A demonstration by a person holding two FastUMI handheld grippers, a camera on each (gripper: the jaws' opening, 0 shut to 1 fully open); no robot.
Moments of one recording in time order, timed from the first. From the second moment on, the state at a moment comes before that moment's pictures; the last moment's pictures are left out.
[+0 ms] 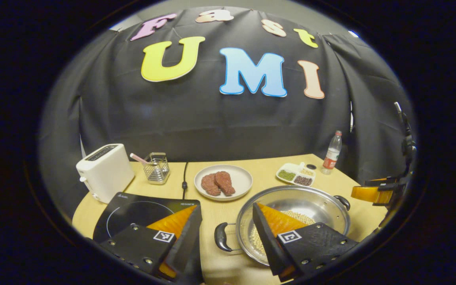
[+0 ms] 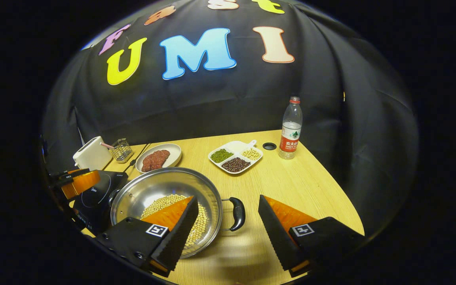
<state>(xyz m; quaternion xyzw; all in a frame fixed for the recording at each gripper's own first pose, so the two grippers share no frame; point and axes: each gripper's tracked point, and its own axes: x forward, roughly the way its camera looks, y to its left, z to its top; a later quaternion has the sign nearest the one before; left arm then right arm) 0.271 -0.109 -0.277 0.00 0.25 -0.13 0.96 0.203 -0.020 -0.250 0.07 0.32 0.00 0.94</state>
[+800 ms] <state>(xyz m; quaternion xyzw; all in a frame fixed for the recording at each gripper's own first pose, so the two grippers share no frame) 0.277 -0.112 -0.370 -0.01 0.34 -0.12 0.93 0.220 -0.012 -0.299 0.06 0.36 0.01 0.93</state>
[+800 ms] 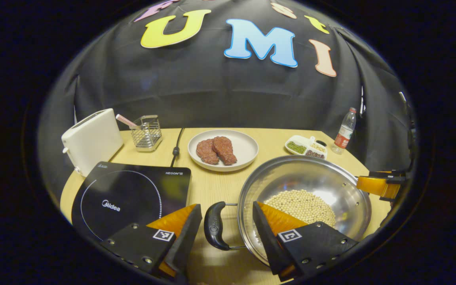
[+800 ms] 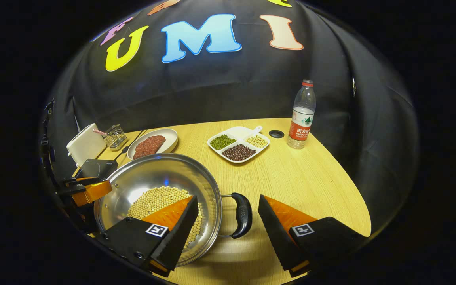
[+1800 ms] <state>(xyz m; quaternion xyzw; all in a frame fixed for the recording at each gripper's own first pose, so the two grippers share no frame) 0.274 -0.115 -0.402 -0.01 0.38 -0.11 0.92 0.220 -0.014 -0.329 0.06 0.40 -0.01 0.92</state>
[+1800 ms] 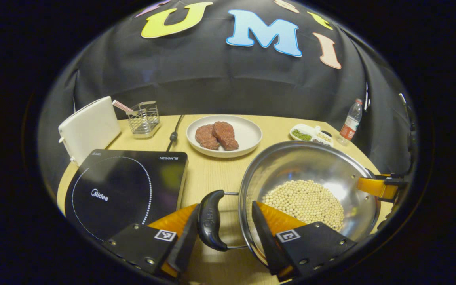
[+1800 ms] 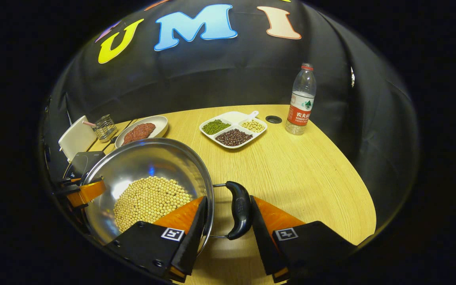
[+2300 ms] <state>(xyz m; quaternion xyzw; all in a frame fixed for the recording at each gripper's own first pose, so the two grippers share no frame) 0.278 -0.115 -0.399 -0.02 0.37 -0.11 0.92 0.220 -0.011 -0.326 0.05 0.39 -0.01 0.92</state>
